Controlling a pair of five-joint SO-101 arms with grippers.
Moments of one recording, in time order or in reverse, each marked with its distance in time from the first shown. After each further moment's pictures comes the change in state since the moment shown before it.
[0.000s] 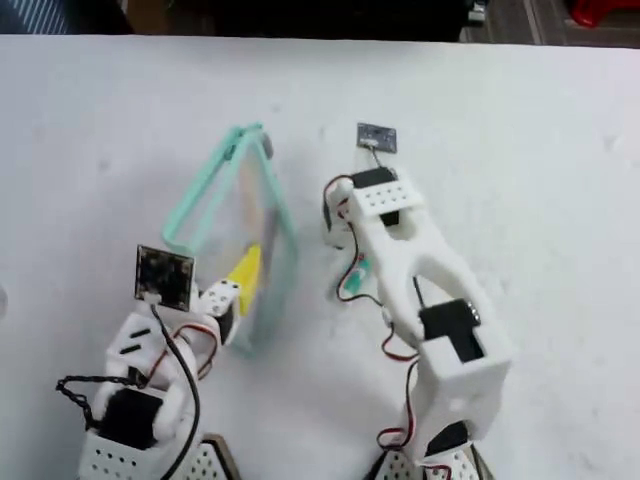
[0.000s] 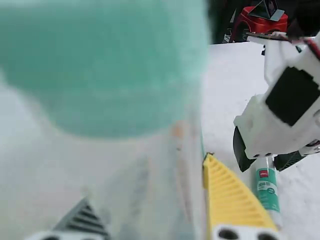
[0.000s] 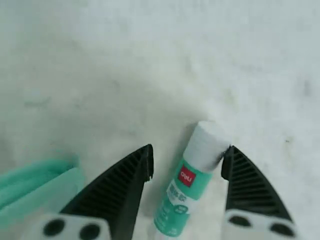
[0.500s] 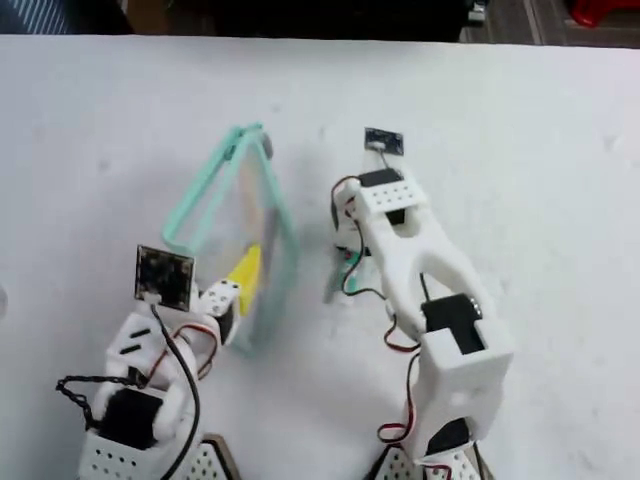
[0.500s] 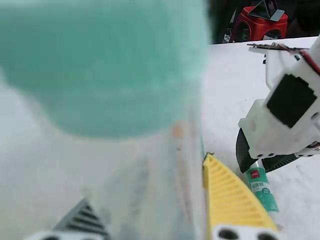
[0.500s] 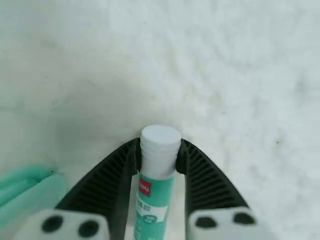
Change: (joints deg) left arm 0.0 0.0 0.0 0.0 0.1; right arm 2.4 0.4 0.0 -0.5 -0.1
